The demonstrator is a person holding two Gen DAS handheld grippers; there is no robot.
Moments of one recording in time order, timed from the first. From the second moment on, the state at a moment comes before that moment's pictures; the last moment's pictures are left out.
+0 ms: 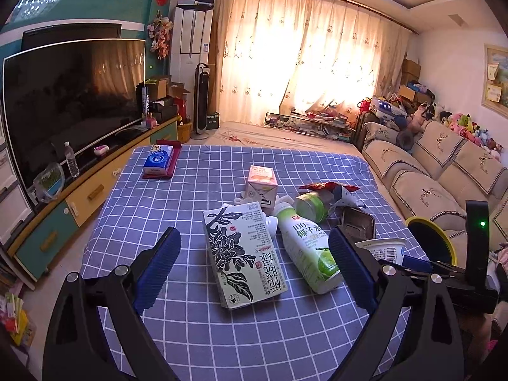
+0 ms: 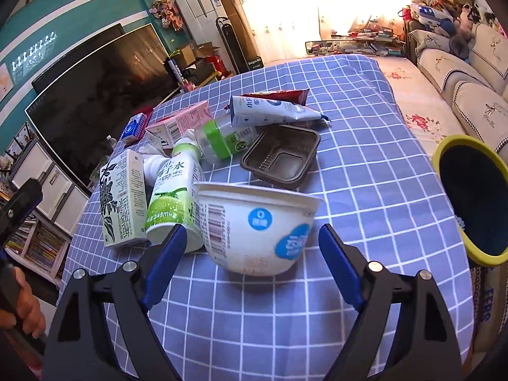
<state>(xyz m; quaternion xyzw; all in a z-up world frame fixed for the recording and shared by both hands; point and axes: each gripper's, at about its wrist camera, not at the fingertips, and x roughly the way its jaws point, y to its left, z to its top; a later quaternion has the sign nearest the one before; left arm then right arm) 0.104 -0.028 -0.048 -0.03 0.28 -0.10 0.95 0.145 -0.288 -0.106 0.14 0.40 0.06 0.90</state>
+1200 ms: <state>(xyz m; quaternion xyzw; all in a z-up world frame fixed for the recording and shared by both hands) 0.116 -0.051 -0.062 -0.01 0.30 -0.11 0.95 0.141 -0.315 -0.083 0.16 0.36 0.07 0.92</state>
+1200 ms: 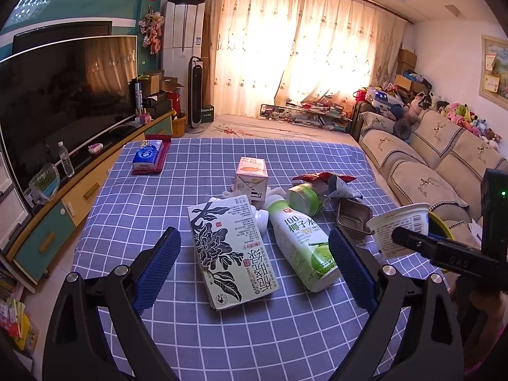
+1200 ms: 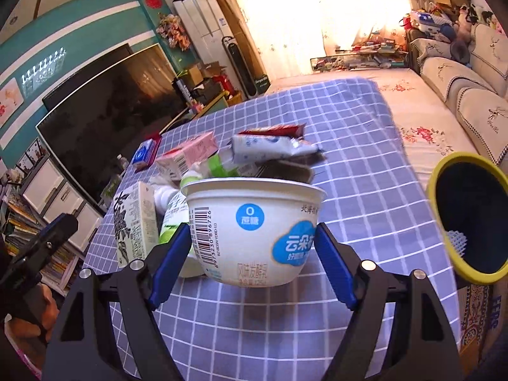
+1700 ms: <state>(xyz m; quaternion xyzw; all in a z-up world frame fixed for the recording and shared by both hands) 0.126 -0.091 -0.069 0.00 0.31 -0.10 0.94 0.132 -0.481 -0.105 0.19 0.34 -0.13 0.91</state>
